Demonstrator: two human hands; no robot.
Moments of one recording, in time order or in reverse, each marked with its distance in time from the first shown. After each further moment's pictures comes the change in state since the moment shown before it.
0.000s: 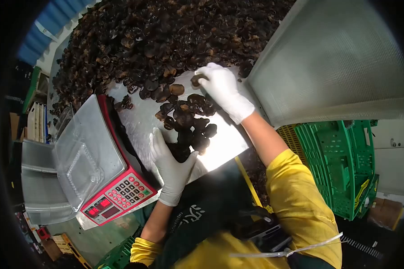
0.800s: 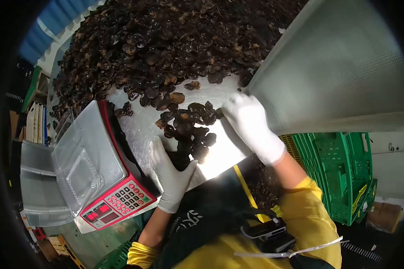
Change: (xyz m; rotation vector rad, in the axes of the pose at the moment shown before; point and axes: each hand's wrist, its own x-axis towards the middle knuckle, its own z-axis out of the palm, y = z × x) left_hand 0.002 0.003 -0.005 0.005 -0.038 -0.009; right_hand -0.069 -0.025 -0.069 -0.441 -0.111 -0.095
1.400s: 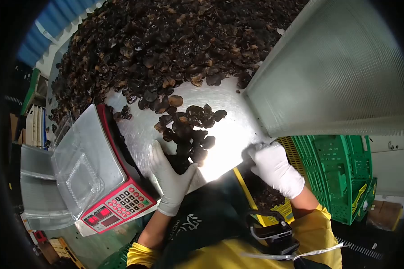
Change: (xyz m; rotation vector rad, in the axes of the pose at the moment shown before) left_hand -0.002 -0.003 0.004 -0.009 0.018 0.005; right_hand -0.092 0.001 -0.037 -0.050 -0.357 -0.071
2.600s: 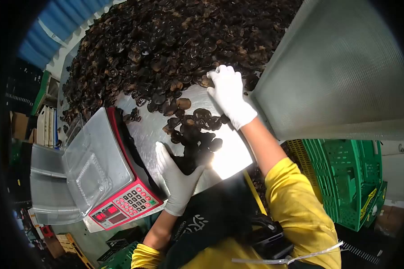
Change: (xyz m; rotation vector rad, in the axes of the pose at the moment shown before) left_hand -0.001 0.002 -0.002 0.064 -0.026 -0.003; right_hand 0.214 0.016 0.041 0.205 0.735 0.222
